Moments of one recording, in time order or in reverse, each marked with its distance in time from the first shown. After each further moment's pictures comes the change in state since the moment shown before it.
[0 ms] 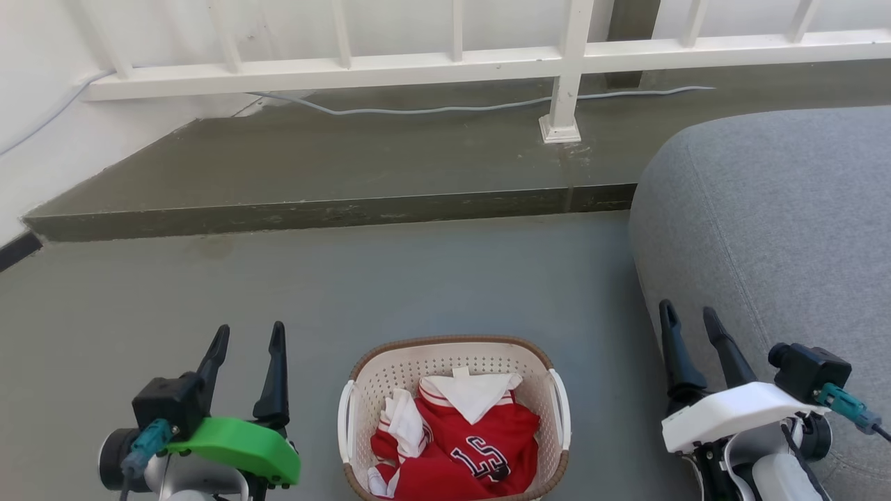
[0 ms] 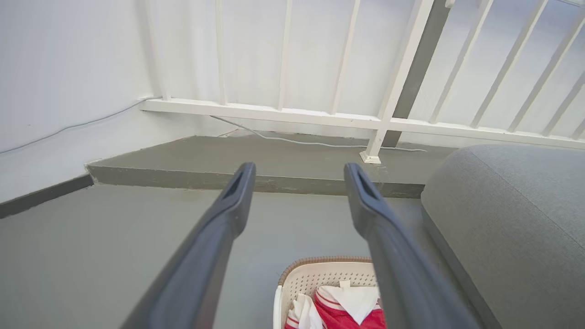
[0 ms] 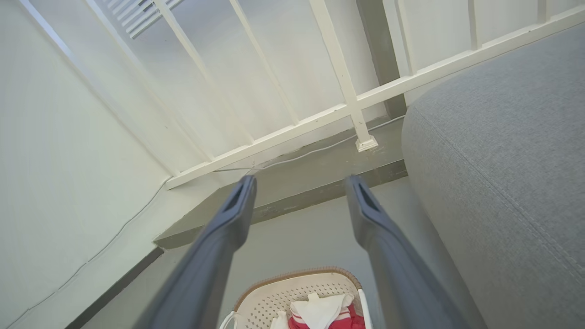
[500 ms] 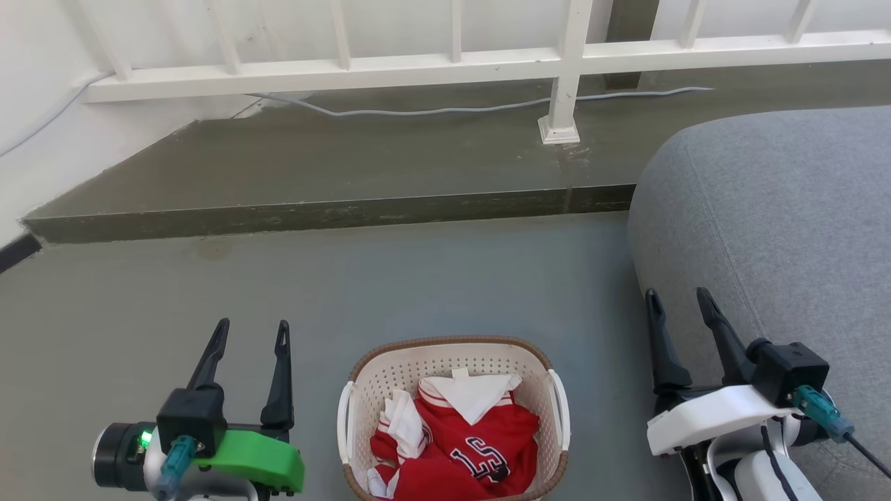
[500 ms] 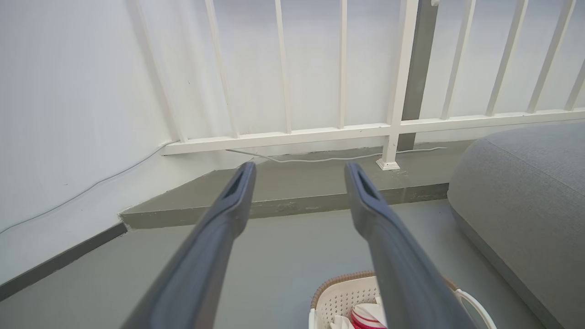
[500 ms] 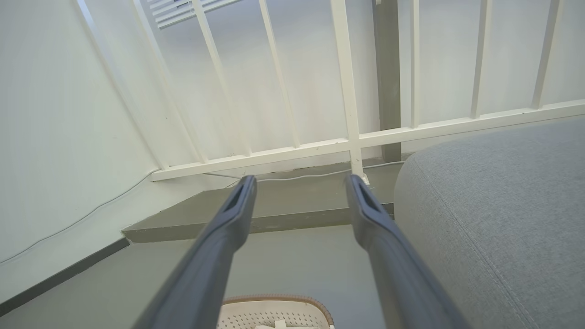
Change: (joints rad) left arm 0.023 0.000 -0.006 -0.037 0.174 0.034 -0.049; right arm 0.001 -0.005 0.039 -0.051 -0.209 -0.034 -0.045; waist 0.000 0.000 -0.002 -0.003
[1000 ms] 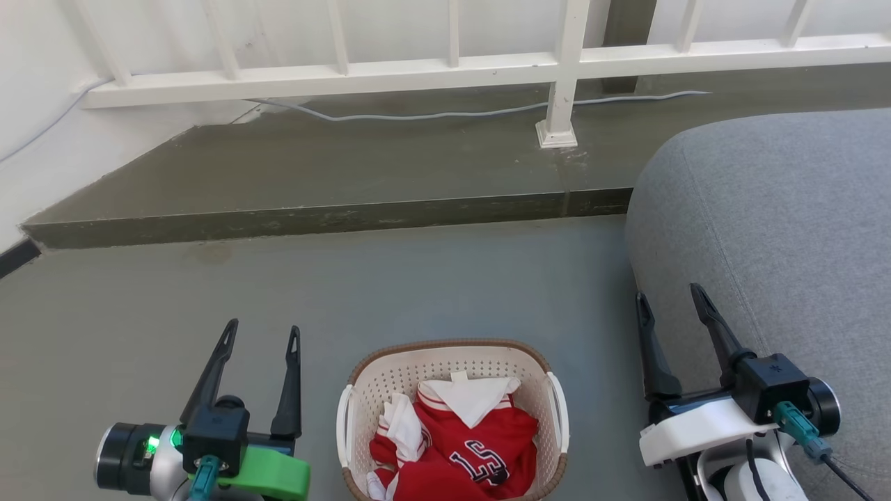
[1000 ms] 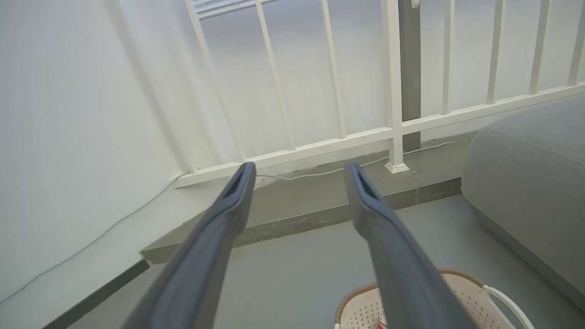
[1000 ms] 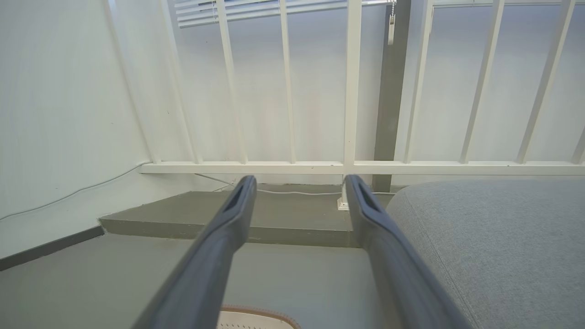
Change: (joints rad) left arm 0.023 0.007 -0.020 -0.032 0.174 0.027 -0.042; right arm 0.021 -0.003 0.029 -0.048 -0.189 -0.028 -0.044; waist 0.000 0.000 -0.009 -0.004
